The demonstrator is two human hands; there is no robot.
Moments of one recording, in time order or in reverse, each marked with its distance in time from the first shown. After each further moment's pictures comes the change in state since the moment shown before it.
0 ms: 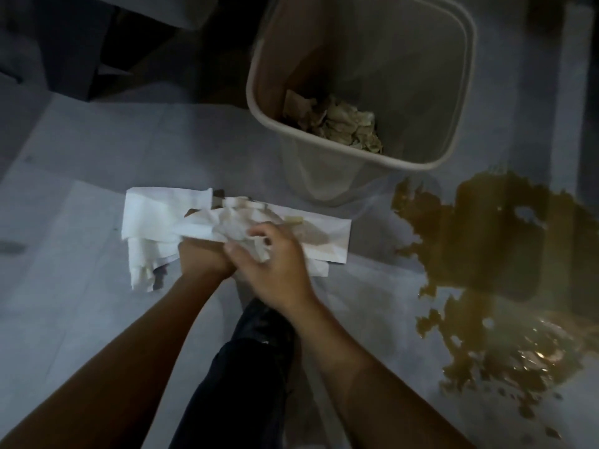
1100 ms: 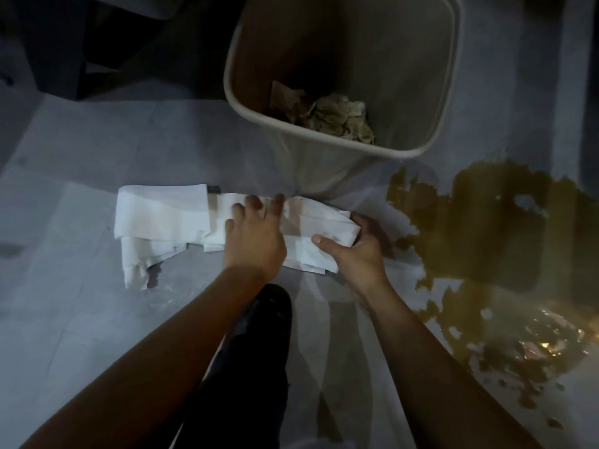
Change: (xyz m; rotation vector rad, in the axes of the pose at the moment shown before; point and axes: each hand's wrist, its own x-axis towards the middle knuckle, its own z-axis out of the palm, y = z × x) left_hand -0.048 0.085 0.032 0.527 0.243 0.543; right_hand 0.011 0.081 -0.093 0.348 0.316 0.339
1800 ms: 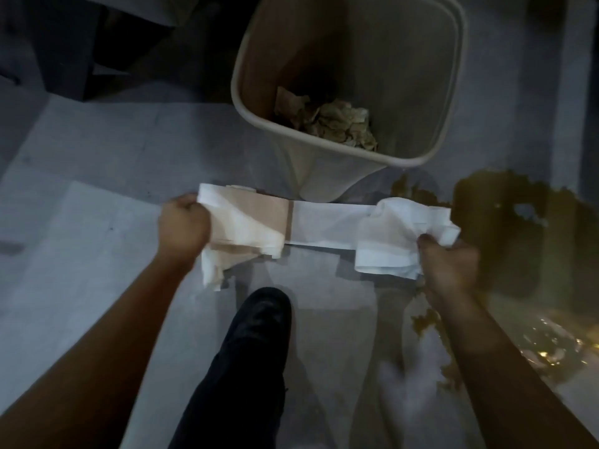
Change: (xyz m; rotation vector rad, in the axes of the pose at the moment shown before) left_hand 0.014 -0.096 -0.030 -0.794 0.177 -0.519; right_hand 0.007 -0.029 -0.096 -0.078 0.507 0.098
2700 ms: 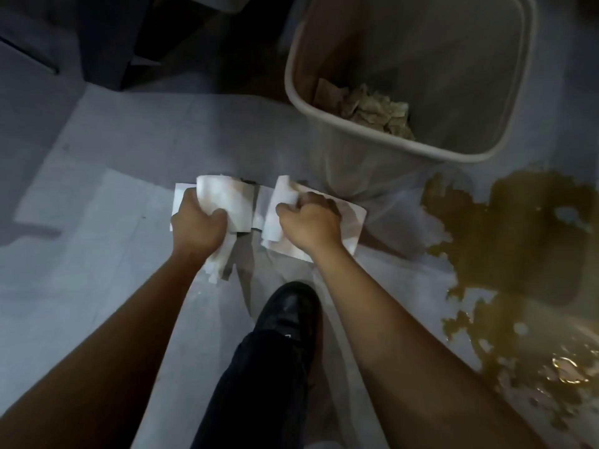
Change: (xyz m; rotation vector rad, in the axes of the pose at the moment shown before) left_hand 0.002 -0.021 -0.022 0.160 -0.009 -0.100; right_hand -0.118 -0.040 0.181 -0.575 -0.606 -0.330
